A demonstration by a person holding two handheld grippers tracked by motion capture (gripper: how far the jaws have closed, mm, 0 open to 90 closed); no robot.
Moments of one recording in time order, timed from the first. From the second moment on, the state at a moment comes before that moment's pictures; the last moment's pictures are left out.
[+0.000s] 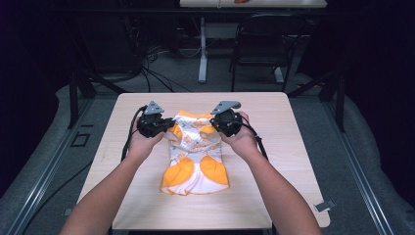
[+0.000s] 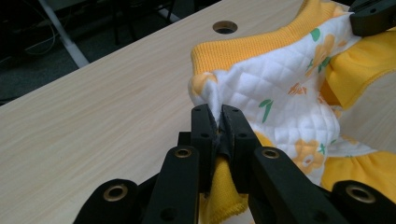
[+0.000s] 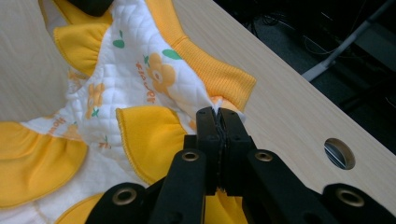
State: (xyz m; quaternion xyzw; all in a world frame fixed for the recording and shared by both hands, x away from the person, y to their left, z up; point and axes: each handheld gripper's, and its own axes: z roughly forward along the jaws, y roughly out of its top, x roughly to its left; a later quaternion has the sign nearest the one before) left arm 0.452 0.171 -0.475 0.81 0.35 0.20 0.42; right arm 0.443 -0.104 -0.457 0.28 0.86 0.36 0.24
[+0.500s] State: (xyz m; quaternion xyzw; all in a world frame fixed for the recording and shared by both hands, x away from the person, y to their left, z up) left arm 0.416 0.173 -0.491 0.83 0.32 0.20 0.42; right arm 0.412 -0.103 -0.470 0.26 0.87 0.35 0.24
